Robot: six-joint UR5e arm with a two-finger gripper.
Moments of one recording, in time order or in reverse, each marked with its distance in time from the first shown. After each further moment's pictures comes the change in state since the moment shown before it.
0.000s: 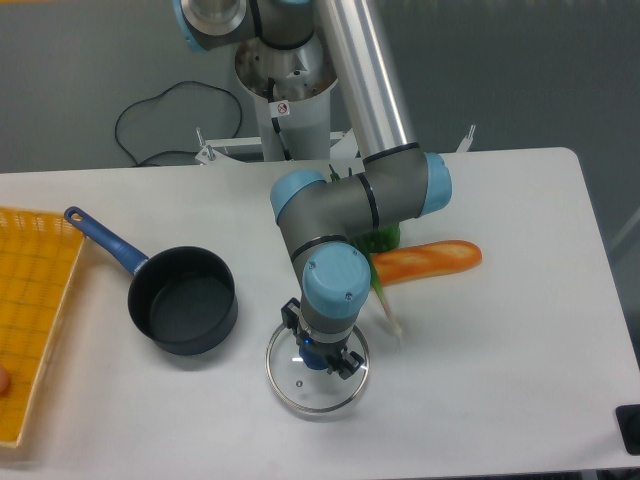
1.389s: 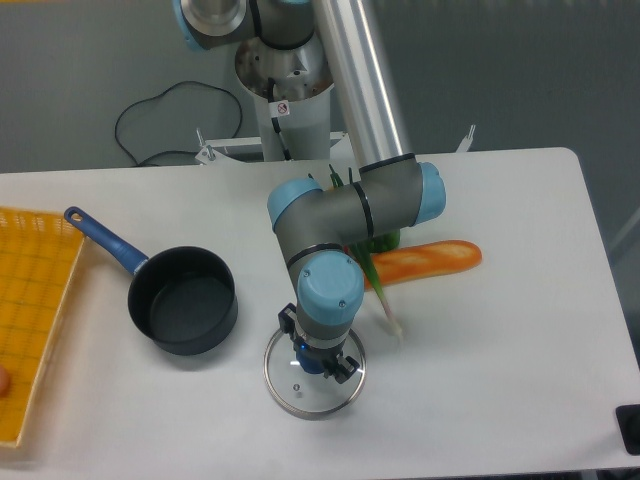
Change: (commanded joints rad) arm -0.009 -0.015 -0.011 0.031 0.003 -0.008
